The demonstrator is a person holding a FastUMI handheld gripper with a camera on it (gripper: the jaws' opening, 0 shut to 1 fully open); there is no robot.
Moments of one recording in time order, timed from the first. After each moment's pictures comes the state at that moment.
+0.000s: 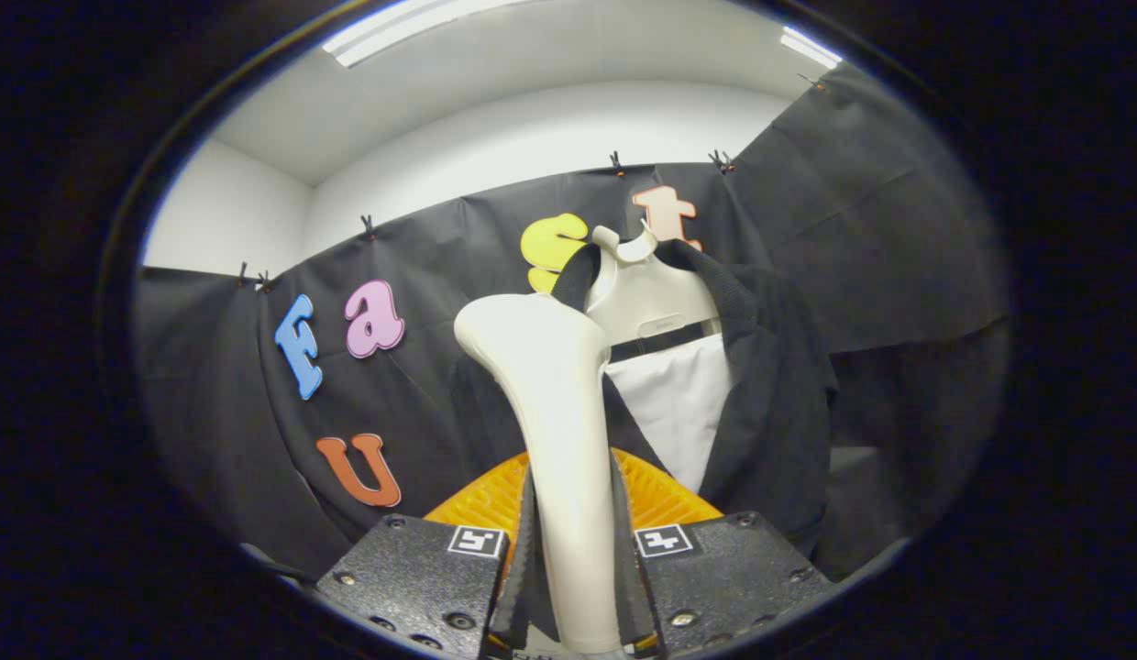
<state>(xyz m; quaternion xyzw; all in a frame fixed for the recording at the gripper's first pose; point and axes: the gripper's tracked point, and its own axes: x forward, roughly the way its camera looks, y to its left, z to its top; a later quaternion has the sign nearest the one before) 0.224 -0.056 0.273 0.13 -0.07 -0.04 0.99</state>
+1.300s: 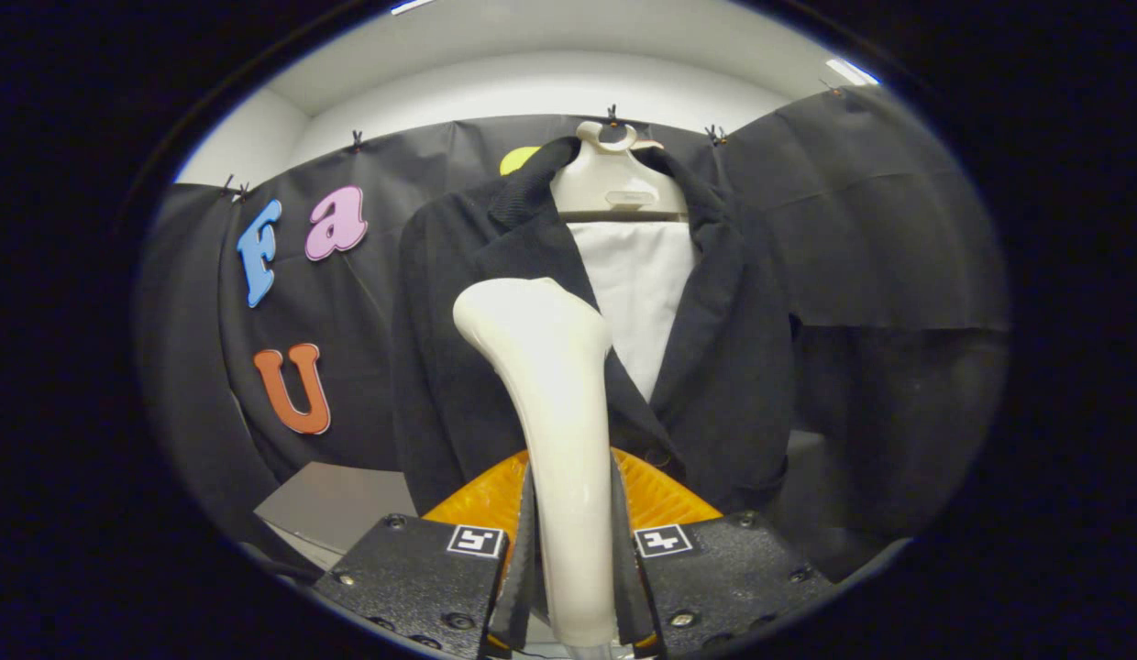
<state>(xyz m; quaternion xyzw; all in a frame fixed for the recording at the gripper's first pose) 0.229 -0.072 0.153 0.07 0.03 -0.10 0.99</state>
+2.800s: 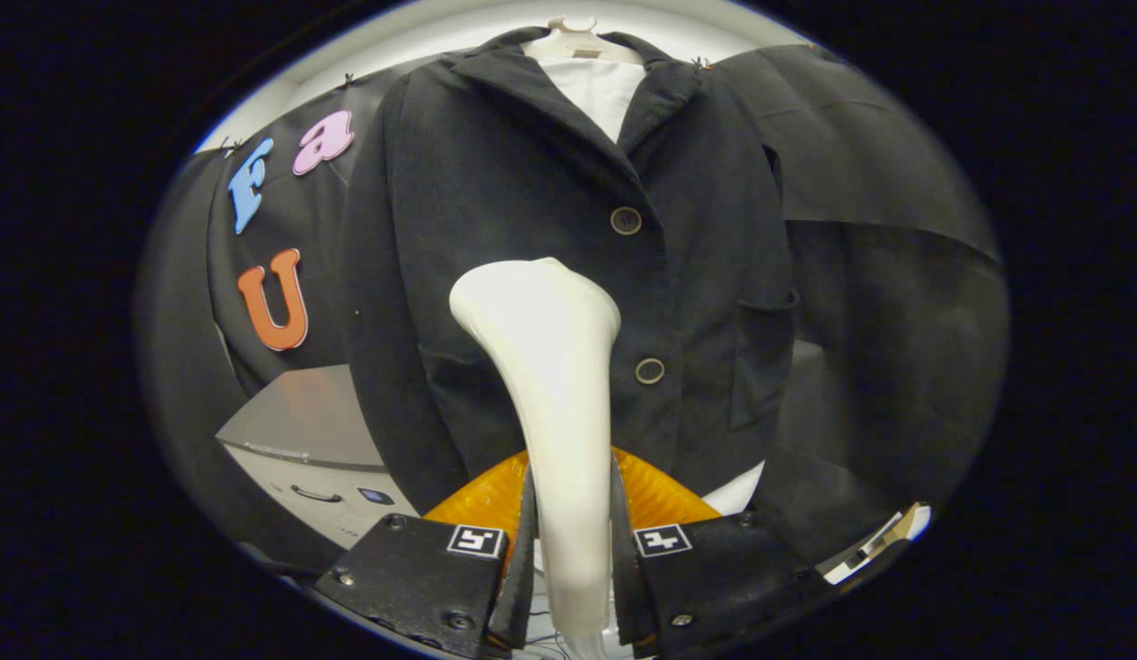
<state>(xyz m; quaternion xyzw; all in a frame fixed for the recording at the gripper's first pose) 0.210 -0.086 -0.023 0.08 0.15 -0.11 0.98</state>
